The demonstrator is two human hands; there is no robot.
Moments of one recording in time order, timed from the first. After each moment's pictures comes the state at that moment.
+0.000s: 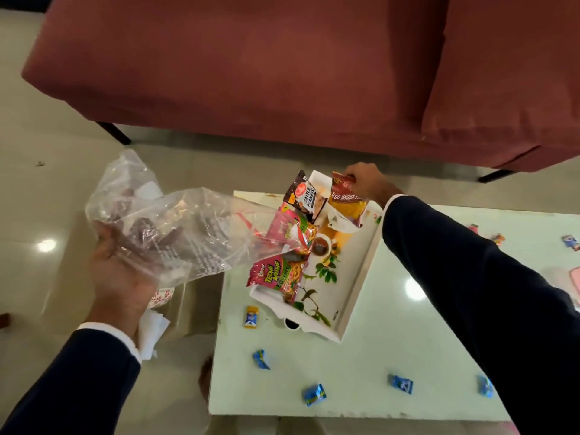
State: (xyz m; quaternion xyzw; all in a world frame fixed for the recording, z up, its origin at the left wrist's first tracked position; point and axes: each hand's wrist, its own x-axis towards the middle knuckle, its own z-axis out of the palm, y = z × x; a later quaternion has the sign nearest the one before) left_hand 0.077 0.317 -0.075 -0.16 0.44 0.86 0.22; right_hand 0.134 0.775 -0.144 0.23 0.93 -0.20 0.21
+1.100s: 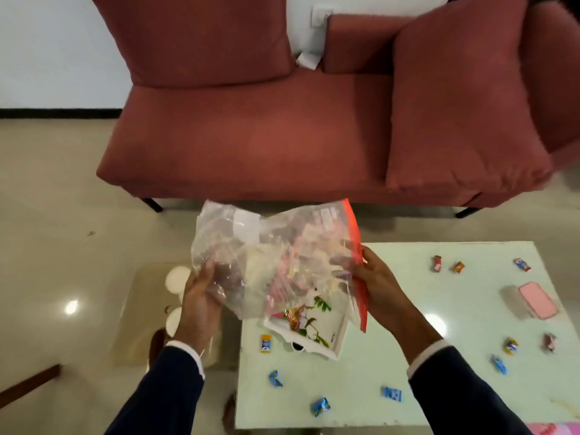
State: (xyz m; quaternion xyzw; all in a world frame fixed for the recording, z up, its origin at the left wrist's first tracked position) left_hand 0.142 0.376 0.067 -0.07 0.52 0.80 0.28; right_hand 0.304 0.644 0.088 0.32 0.48 -0.81 -0.04
